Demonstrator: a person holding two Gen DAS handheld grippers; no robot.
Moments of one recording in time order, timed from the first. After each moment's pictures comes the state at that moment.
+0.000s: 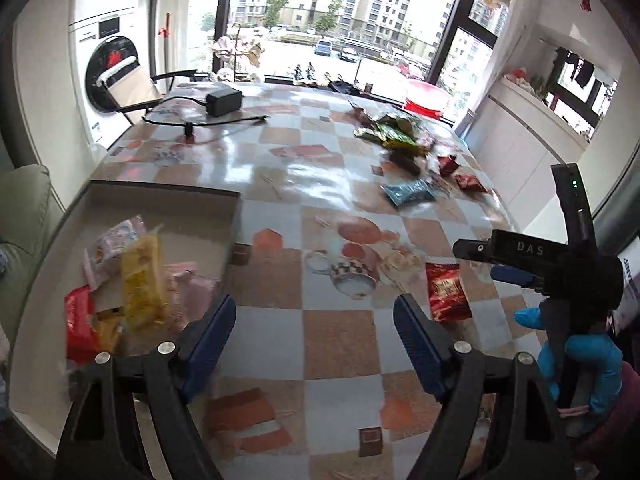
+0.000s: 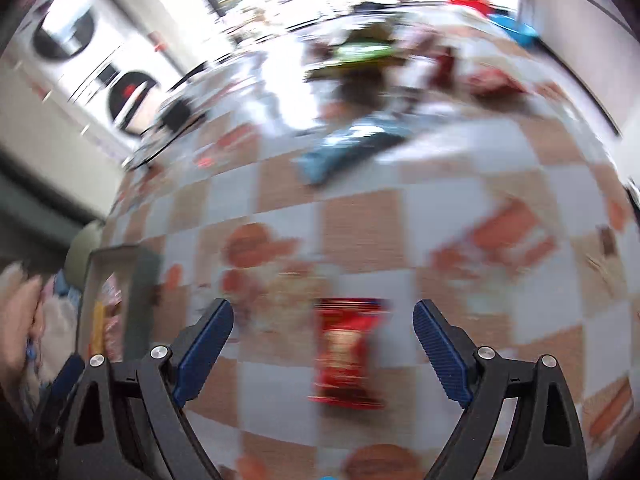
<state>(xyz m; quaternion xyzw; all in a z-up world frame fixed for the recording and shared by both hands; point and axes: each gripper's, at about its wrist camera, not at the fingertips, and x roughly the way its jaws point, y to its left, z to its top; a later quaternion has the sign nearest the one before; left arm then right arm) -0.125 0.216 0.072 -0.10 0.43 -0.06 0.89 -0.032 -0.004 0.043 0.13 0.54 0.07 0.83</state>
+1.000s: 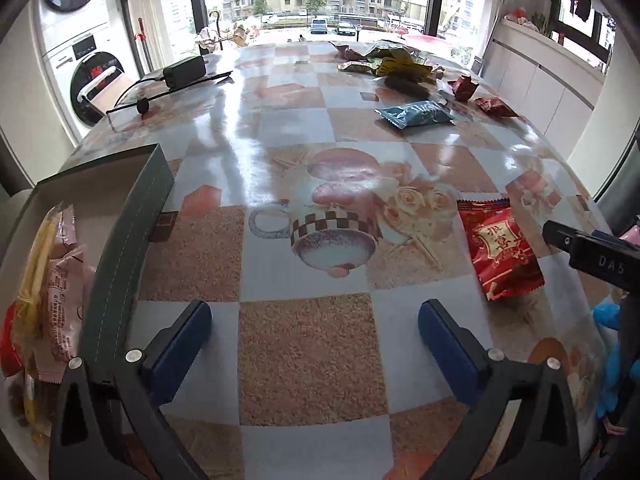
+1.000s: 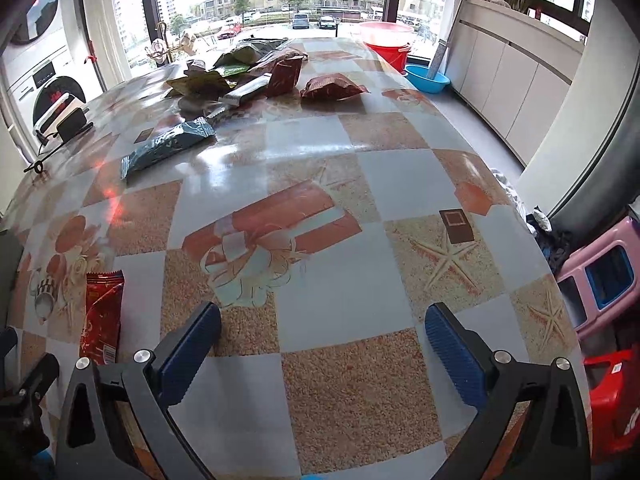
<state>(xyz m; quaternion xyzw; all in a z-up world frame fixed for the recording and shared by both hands) -0.088 0.156 -0.009 -0.01 0.46 -0.03 0.89 -0.060 -0.075 0.005 0.00 0.48 -0.07 0.88</state>
